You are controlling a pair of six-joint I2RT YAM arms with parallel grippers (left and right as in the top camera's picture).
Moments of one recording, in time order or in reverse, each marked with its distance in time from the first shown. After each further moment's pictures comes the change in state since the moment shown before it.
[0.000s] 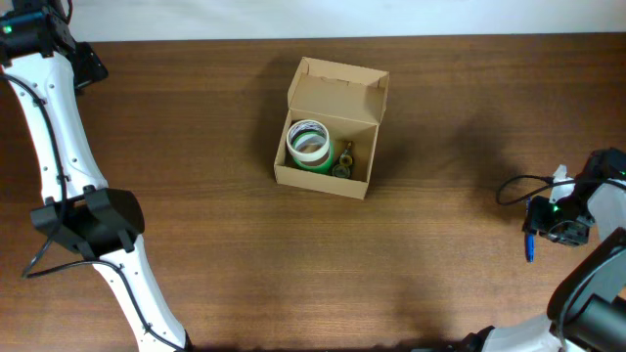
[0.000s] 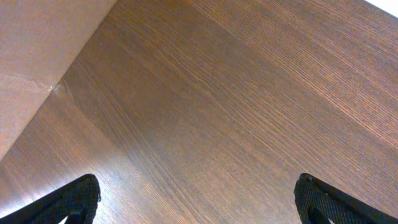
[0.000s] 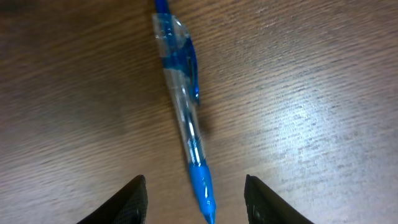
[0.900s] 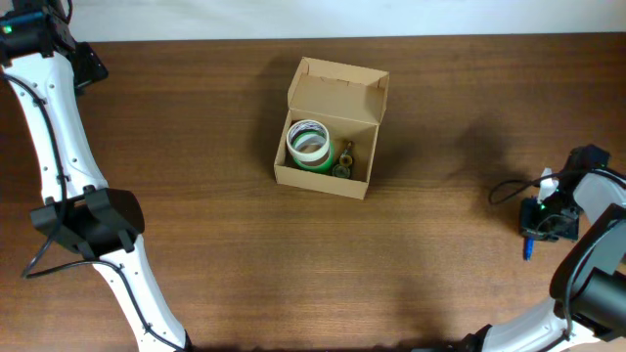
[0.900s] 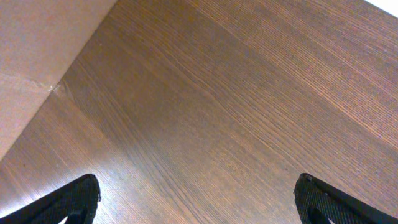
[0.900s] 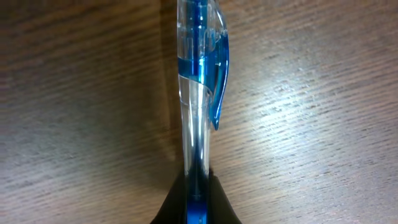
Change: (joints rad) left arm 0.000 0.000 0.000 0.000 0.000 0.000; right arm 0.063 0.111 0.016 0.026 0.098 0.030
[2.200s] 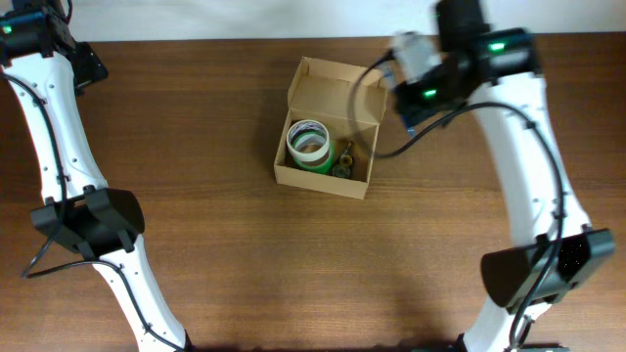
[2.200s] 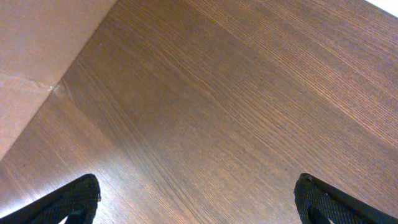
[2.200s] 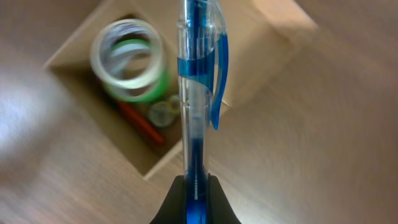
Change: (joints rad) left arm 0.000 0.000 0.000 0.000 0.000 0.000; right arm 0.803 0.059 0.992 -0.520 -0.303 -0.115
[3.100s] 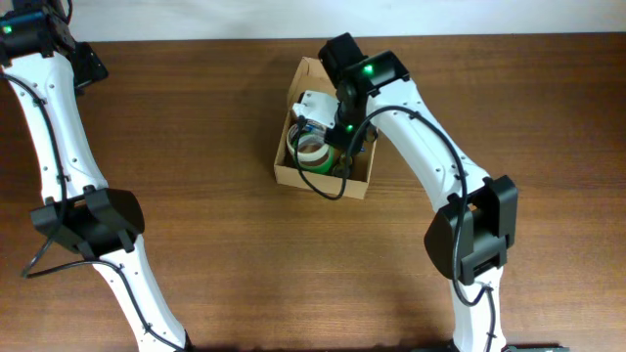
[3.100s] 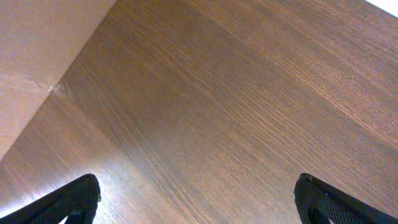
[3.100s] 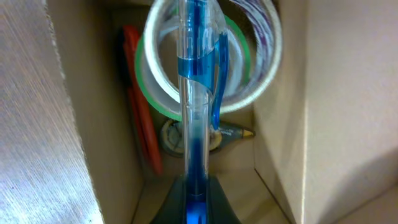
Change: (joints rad) left arm 0.000 0.000 0.000 0.000 0.000 0.000; right arm 0.222 0.265 0.001 0.068 0.117 -0.421
